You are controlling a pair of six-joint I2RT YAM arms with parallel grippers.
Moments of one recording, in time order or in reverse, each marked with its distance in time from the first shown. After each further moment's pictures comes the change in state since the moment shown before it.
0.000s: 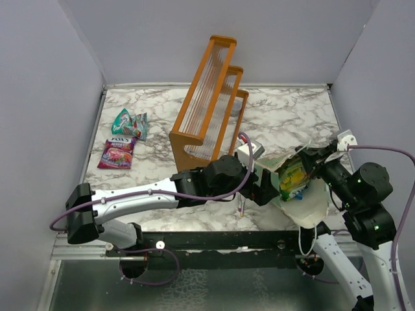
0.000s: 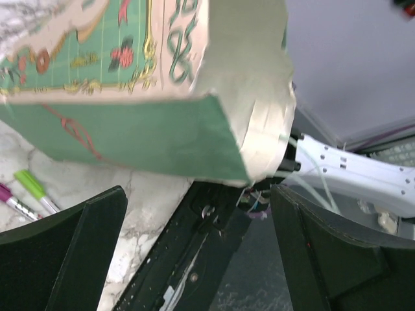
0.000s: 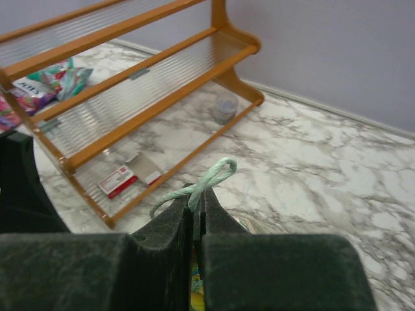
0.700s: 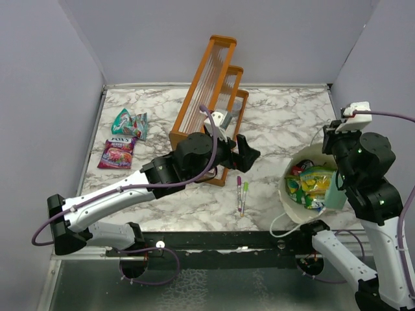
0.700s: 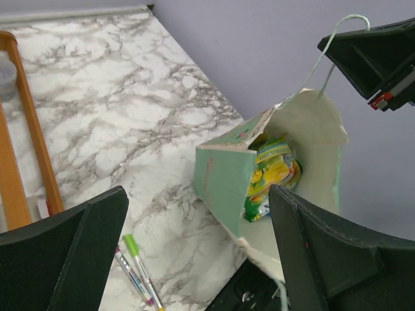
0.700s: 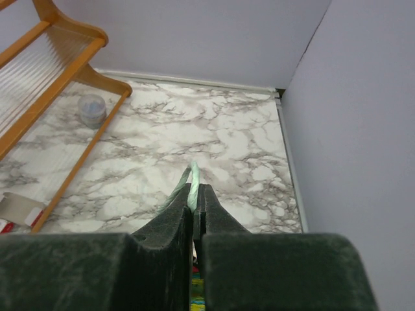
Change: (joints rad) left arm 0.142 -0.154 0.122 -0.093 -0.205 0.074; right arm 0.001 0.273 0.266 -0.090 0.472 -0.069
